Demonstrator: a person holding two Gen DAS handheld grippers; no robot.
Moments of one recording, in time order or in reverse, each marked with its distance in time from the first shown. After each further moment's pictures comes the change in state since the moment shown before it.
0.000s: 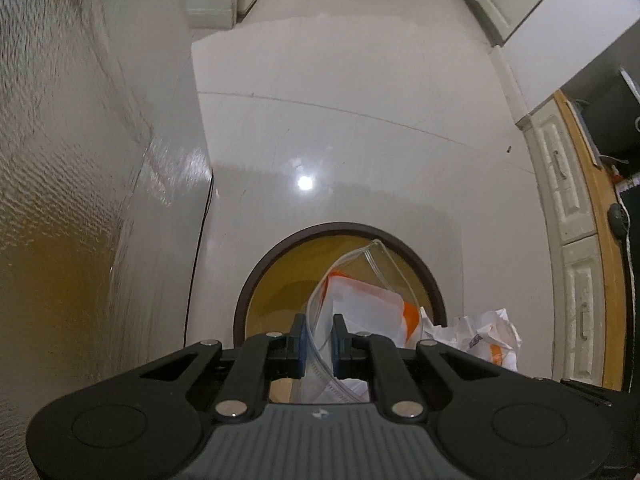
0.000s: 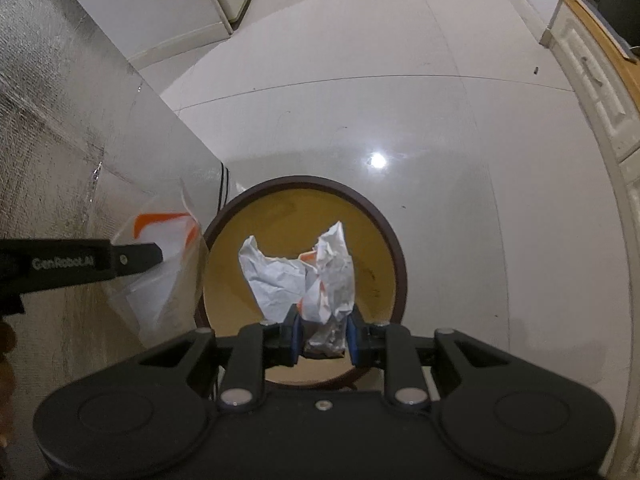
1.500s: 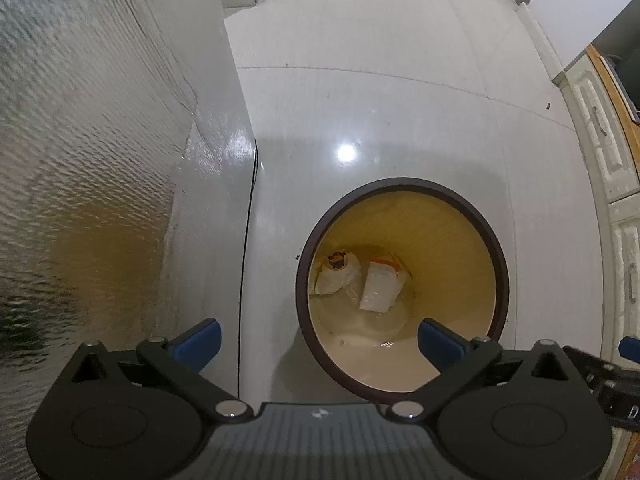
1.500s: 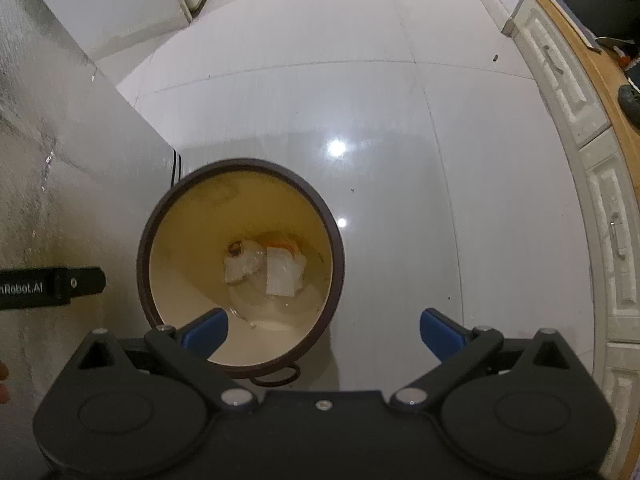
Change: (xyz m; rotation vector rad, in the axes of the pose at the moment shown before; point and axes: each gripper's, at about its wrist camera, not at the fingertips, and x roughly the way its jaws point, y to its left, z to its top) left arm 0.002 0.017 -0.007 0.073 0.084 0.146; right arm -0.009 -0.022 -0.006 0.022 0.033 -0.143
